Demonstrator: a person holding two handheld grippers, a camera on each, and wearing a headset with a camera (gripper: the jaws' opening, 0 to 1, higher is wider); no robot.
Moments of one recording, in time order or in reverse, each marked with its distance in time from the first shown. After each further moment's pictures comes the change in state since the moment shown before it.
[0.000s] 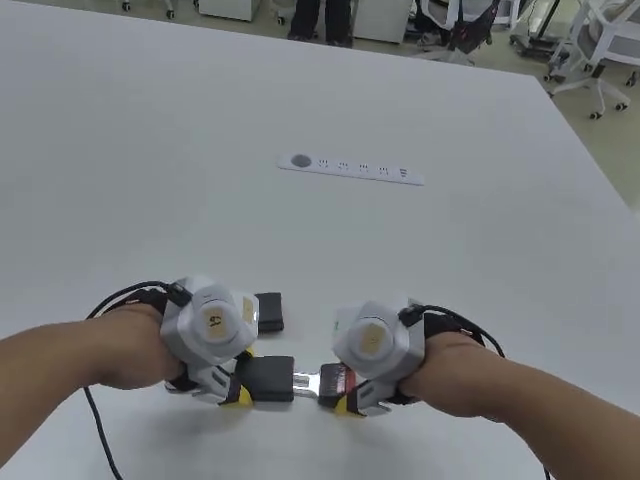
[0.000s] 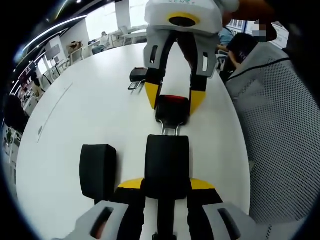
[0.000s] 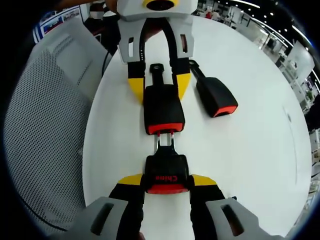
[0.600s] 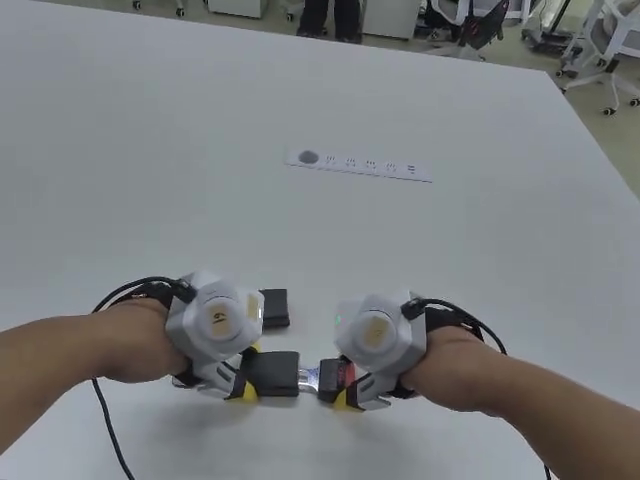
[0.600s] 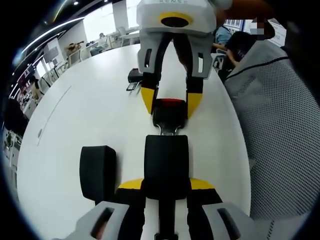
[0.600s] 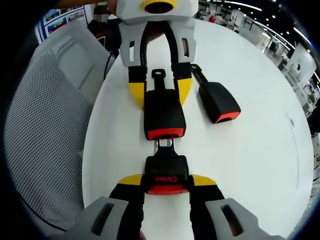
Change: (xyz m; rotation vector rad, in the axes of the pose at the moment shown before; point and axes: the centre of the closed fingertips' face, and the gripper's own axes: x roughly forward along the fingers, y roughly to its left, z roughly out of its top) left arm -0.001 0.000 -0.001 0.024 -0.003 -0.005; right arm 0.005 -0.003 0.005 -0.010 -0.027 0.031
